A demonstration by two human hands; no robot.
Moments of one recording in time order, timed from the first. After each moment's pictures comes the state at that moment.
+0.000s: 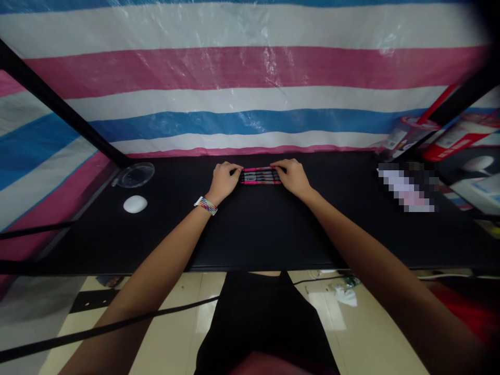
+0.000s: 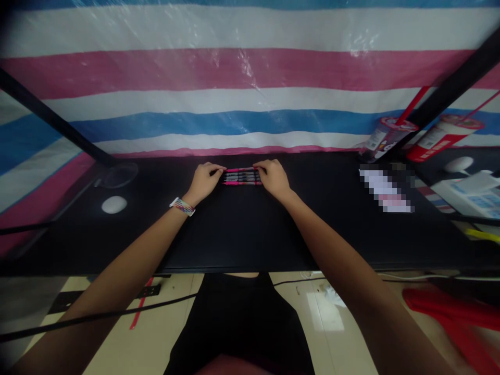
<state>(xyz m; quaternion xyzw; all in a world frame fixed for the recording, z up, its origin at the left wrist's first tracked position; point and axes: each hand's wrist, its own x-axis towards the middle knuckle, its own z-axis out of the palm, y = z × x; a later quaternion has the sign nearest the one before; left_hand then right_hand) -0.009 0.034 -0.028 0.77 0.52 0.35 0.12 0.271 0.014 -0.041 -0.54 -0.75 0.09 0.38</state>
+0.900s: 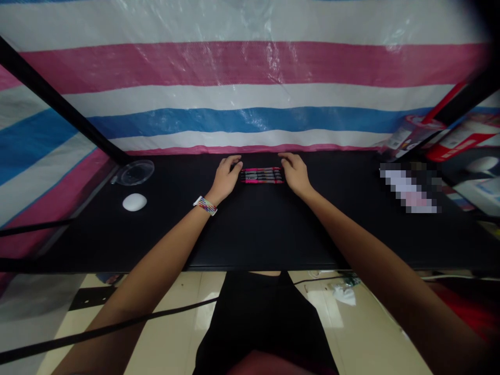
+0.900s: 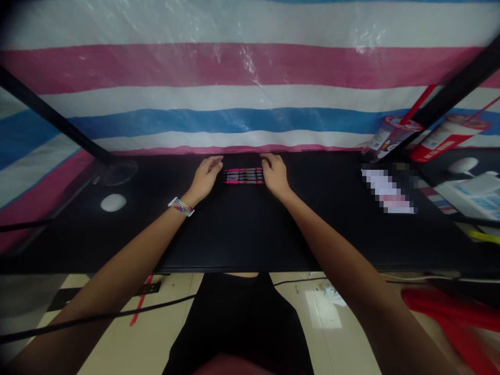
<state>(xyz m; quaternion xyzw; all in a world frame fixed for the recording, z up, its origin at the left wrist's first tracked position) -0.006 0.034 -0.038 0.71 0.47 0.46 0.26 0.266 0.022 -0.048 -0.58 -0.65 0.13 0.48</state>
